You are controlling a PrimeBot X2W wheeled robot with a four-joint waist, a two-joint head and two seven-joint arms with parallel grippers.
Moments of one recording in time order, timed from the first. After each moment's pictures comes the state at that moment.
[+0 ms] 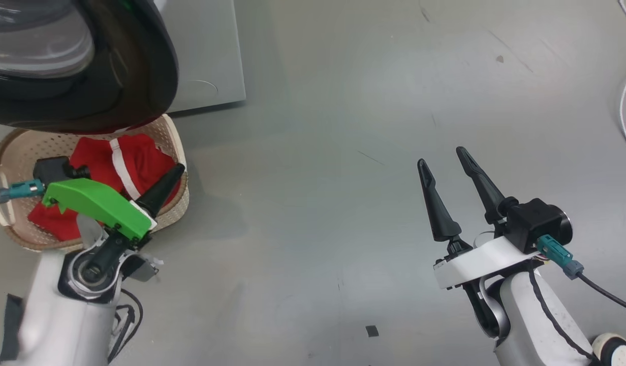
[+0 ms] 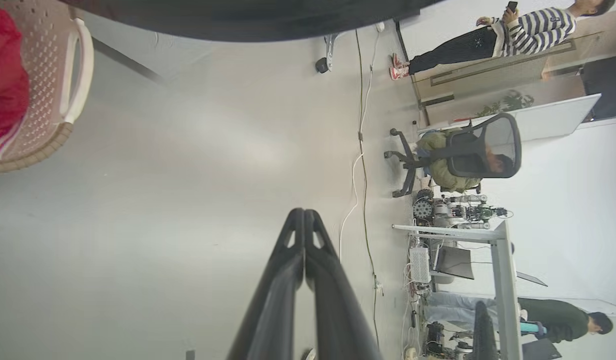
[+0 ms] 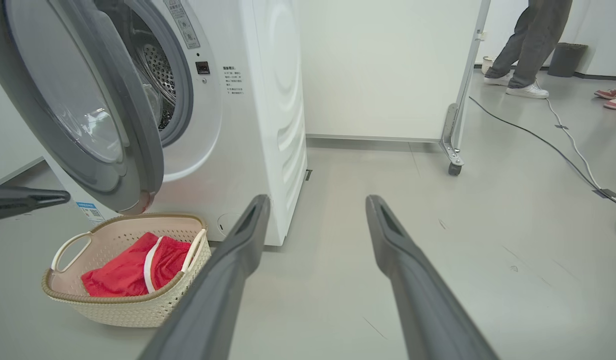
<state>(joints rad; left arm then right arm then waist) -0.46 0.14 -0.15 0.37 -1.33 -0.11 0.48 -0.23 -0.05 0.26 0.17 0.25 0.09 -0.25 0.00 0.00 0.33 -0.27</state>
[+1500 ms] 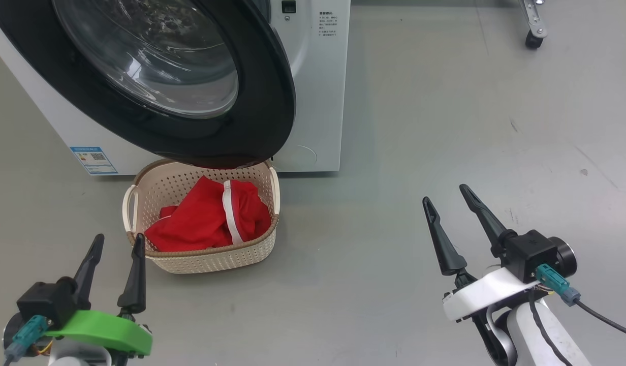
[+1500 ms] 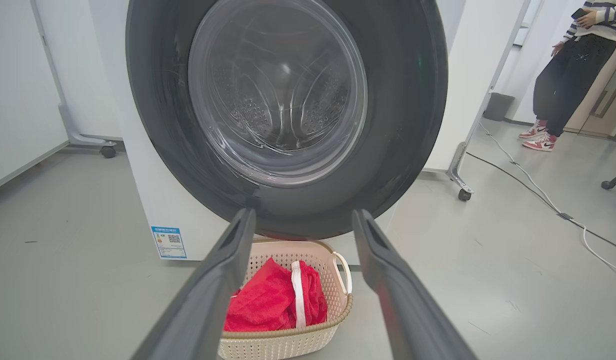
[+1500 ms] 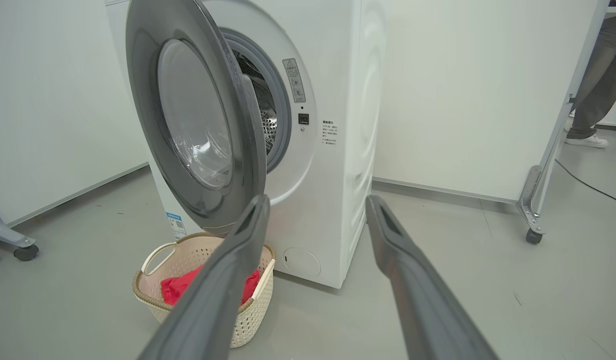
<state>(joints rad) -0.09 0.26 -0.23 0.22 -0.58 -0.07 -0.26 -0.13 -0.08 0.25 0.18 0.22 0.10 -0.25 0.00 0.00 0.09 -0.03</state>
